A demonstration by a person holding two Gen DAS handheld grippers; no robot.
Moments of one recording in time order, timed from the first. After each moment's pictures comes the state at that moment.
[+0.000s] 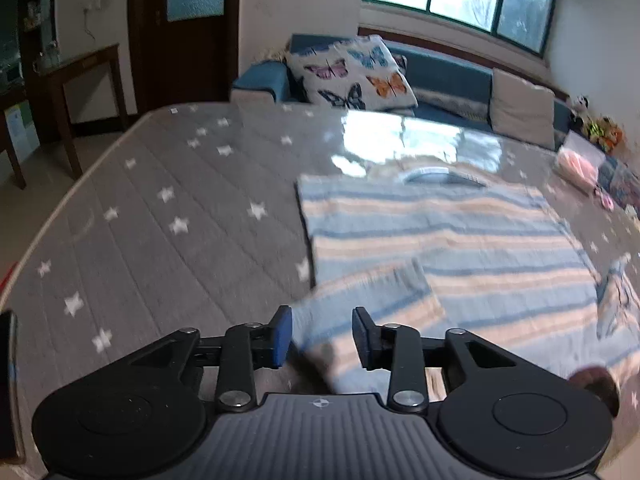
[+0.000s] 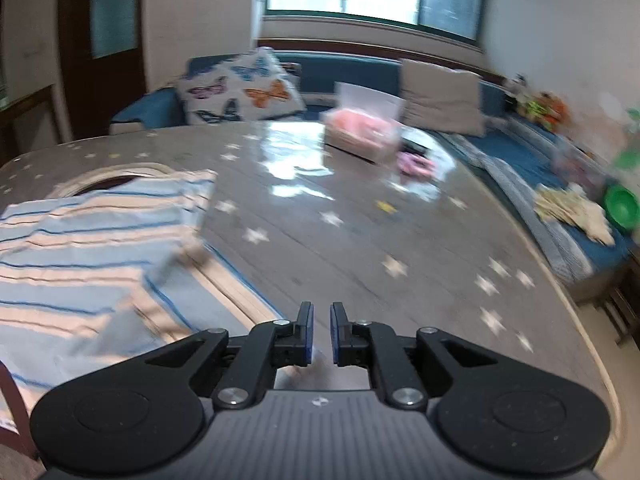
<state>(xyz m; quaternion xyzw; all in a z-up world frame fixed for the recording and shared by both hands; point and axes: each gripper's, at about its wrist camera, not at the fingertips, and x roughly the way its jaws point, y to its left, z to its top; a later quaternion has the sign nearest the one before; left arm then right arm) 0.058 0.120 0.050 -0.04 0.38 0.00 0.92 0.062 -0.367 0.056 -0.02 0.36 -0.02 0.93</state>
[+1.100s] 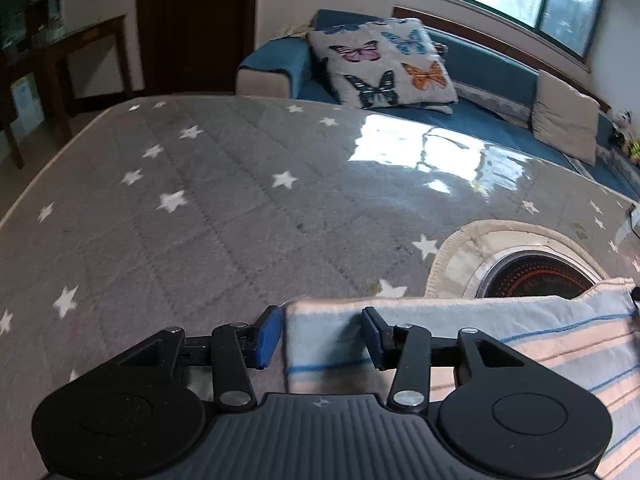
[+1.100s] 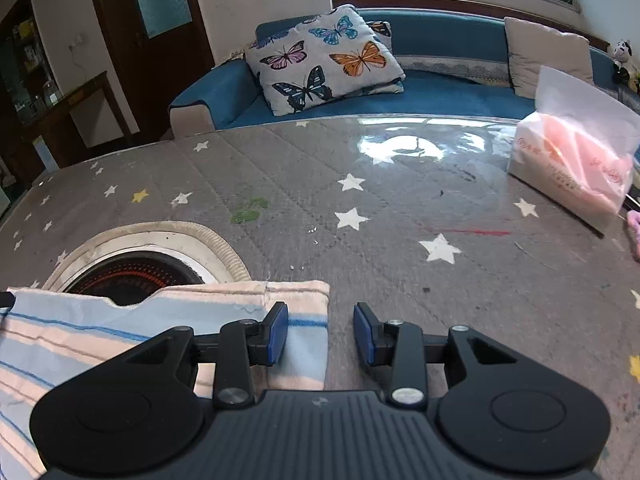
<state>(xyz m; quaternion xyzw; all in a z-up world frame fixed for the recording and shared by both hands) 0.275 0.131 -0.003 -0.06 0.42 0.02 0.91 0.322 -0.287 0.005 0.03 0.42 0.10 0.90</state>
